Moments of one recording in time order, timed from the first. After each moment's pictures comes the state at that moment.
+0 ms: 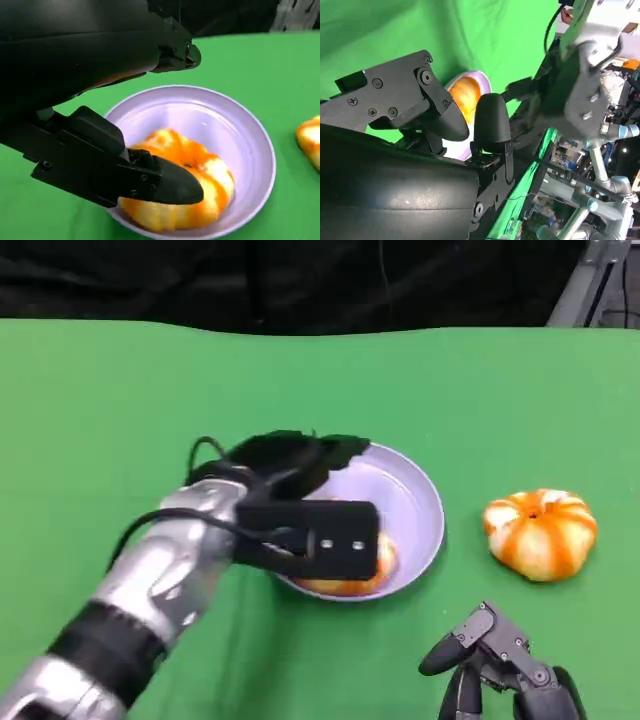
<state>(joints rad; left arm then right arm) -0.60 0.21 -0.48 0.39 0.65 0.00 -0.27 0.42 0.03 0.27 -0.14 -0.36 -0.49 -0.20</state>
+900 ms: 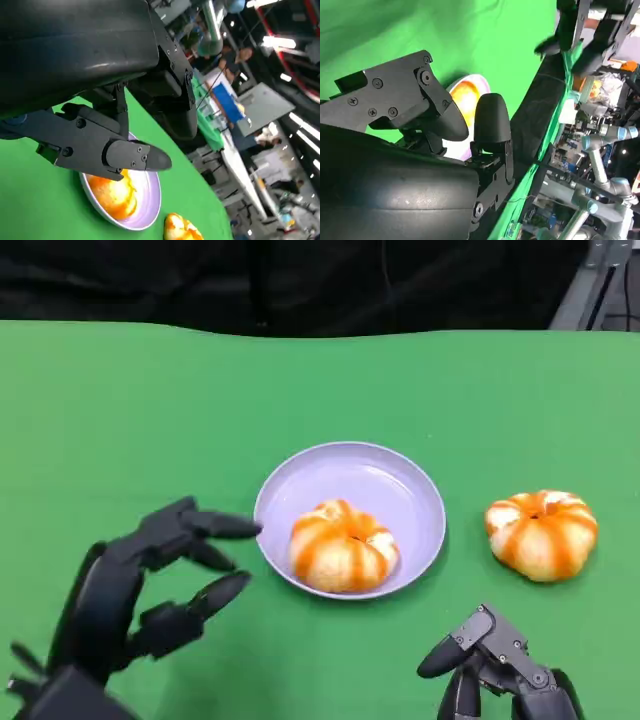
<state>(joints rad) 0.15 0.13 -0.01 -0.02 0.10 -0.54 -0.06 0.43 0.03 0.28 -0.14 -0.34 -0.49 -0.19</state>
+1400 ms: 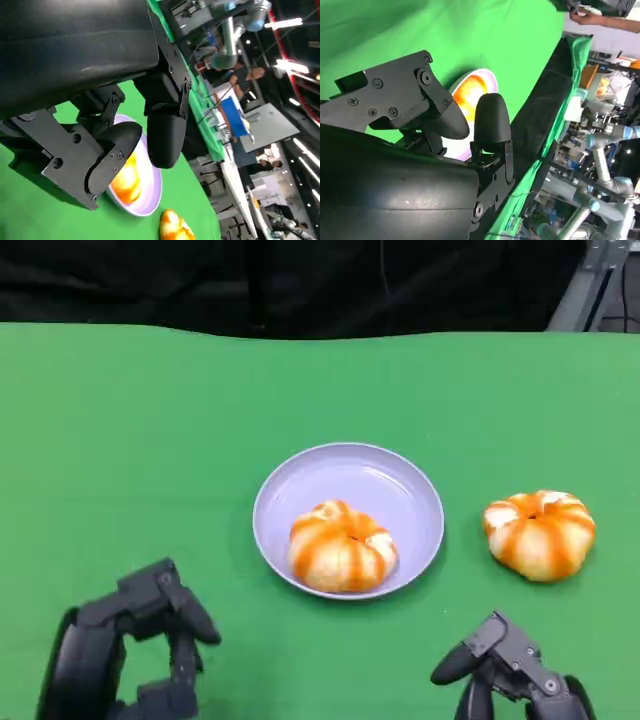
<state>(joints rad) 0.30 0.06 -0.01 -0.06 0.06 -0.57 -0.05 0.46 0.00 0.24 -0.15 -0.38 -0.51 -0.20</state>
